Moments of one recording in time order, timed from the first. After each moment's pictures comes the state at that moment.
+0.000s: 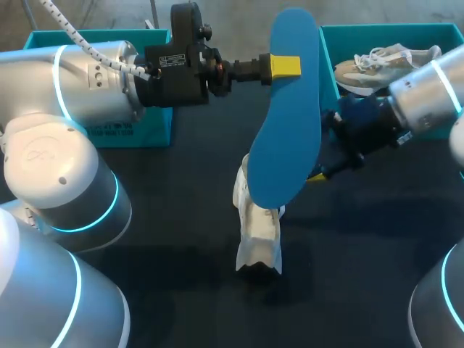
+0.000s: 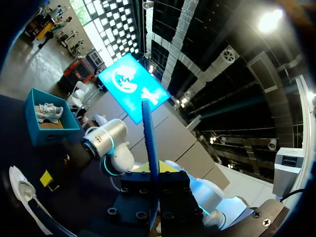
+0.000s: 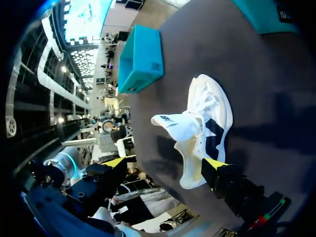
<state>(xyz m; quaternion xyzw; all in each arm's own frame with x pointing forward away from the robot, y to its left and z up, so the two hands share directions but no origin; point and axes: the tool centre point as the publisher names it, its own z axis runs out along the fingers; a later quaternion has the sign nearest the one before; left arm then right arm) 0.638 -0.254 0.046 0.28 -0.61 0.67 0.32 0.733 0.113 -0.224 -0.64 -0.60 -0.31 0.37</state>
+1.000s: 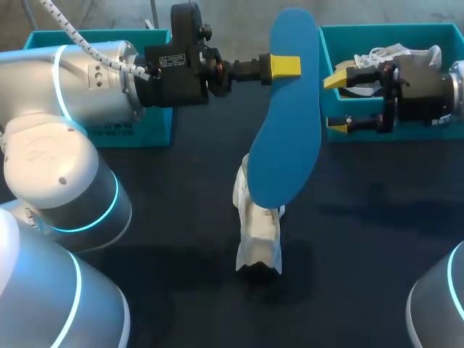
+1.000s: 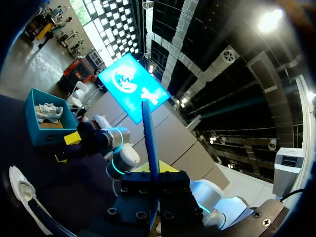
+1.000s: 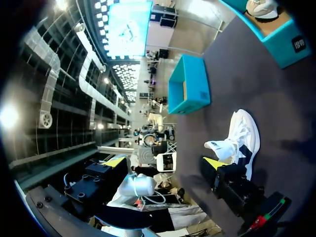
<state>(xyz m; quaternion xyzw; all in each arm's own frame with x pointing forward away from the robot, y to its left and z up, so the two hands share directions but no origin) 0.638 -0.254 0.046 0.28 -0.61 0.67 0.32 0.772 0.064 -0.125 -0.57 -0.52 -0.49 0.41</state>
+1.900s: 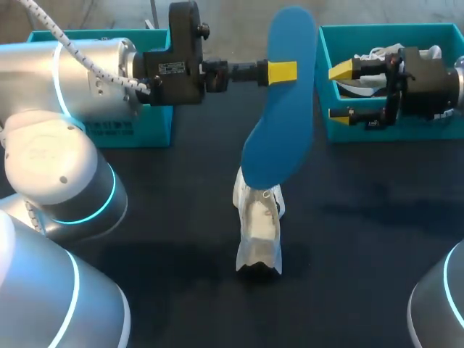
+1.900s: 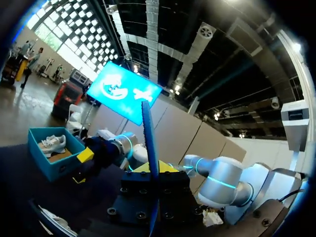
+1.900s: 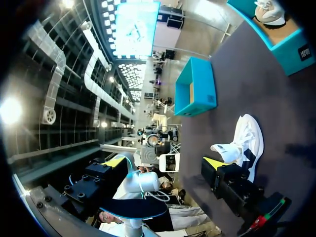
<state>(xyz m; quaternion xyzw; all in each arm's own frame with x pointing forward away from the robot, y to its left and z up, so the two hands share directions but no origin) 0.649 -0.249 0.032 0.17 -0.67 0.70 0.20 0.775 0.063 -0.110 -0.56 -0.52 -0.51 0.41</state>
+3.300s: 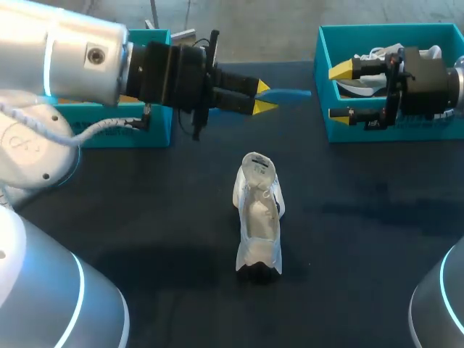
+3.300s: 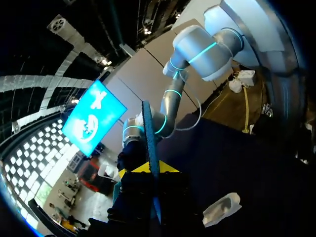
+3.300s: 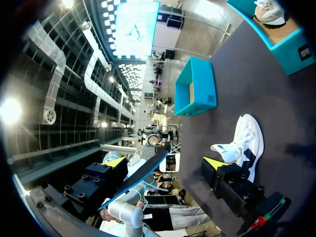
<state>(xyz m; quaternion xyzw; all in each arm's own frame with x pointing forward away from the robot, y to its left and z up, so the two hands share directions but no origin) 0.665 -0.230 -0.020 -0.31 -0.75 0.54 -0.24 0.775 0.063 -0.110 -0.56 -0.52 -0.51 0.41</state>
